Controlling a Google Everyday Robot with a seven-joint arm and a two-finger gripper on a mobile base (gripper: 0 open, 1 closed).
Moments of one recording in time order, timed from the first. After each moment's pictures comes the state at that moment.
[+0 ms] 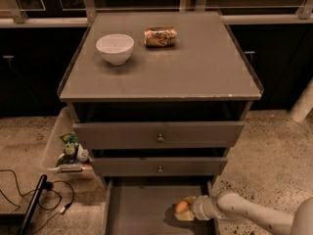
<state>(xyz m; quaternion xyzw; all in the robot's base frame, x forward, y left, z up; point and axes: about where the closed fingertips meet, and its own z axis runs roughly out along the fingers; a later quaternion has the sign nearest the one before) 0.489 -0.151 0.230 -0.40 0.84 0.24 0.28</state>
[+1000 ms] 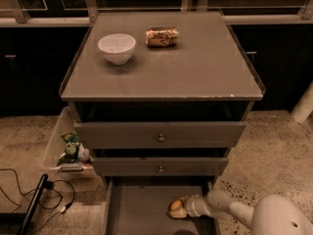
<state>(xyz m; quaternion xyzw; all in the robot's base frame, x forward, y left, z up) 0.529 -0.138 0.119 -0.37 0.85 0.26 0.26</state>
